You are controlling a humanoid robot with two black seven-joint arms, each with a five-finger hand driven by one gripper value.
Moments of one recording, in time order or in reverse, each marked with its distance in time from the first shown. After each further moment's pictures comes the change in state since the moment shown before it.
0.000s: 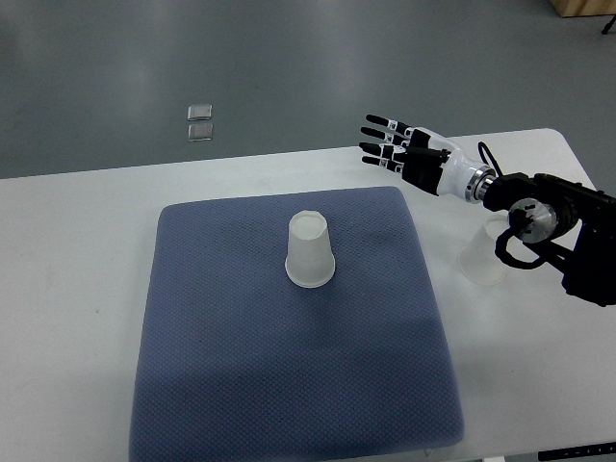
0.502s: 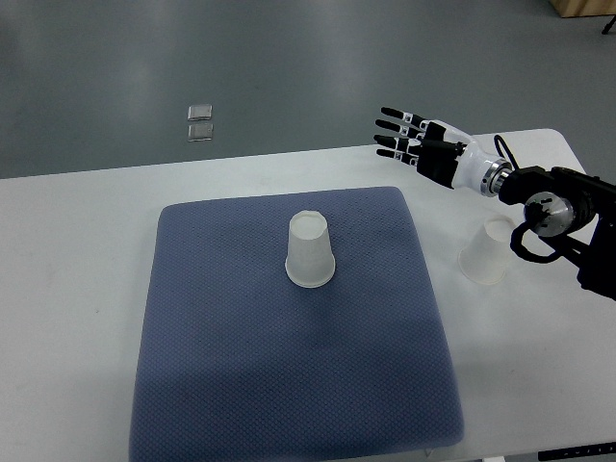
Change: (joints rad) left arm -0.003 0.000 0.001 0.000 0.000 0.000 0.000; right arm 0.008 -0.048 0.004 -0.002 0.000 0.008 -0.003
